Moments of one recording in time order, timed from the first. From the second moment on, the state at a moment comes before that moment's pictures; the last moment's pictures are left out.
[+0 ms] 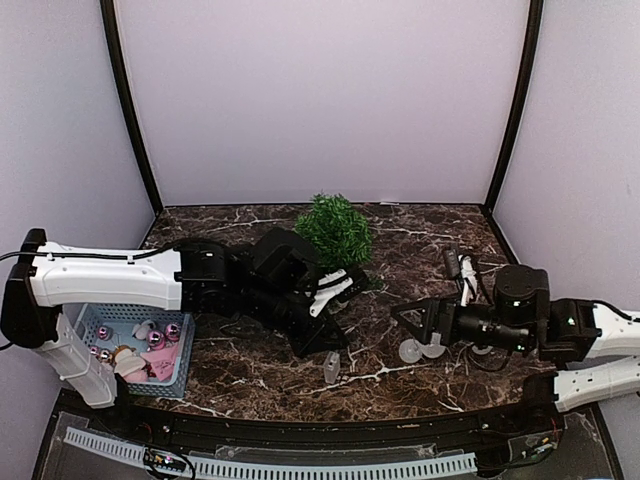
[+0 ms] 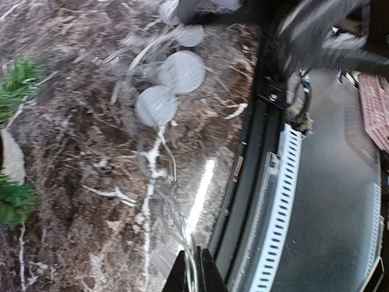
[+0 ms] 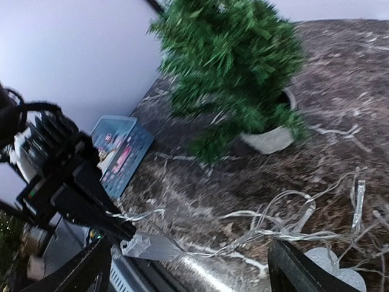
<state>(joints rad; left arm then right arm) -1.19 1.58 1.26 -0.48 0.22 -0.20 1.20 0.74 0.58 -0.22 0.27 0.73</state>
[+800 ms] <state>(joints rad) -1.09 1.46 1.23 -0.57 0.24 -0.21 1.04 0.99 0.86 -0.69 -0.20 0.61</state>
